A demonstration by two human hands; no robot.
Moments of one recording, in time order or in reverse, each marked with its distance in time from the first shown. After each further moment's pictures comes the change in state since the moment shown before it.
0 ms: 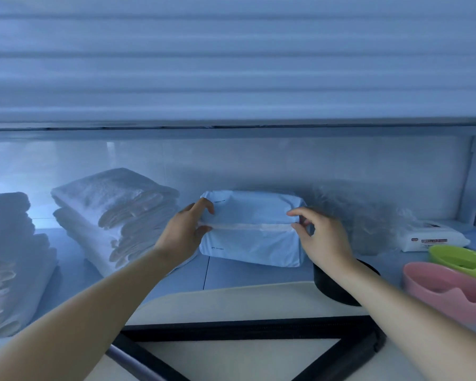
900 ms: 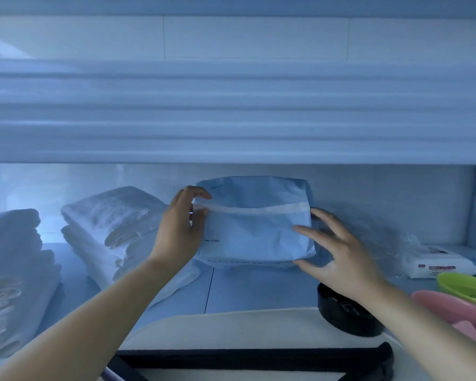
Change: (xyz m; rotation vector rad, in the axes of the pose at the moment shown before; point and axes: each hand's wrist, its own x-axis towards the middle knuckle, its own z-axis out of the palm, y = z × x) left_hand 0.003 0.042 -0.043 -0.315 0.354 0.049; right_hand 0.004 0.008 -0.035 -0.063 -0.011 -0.388
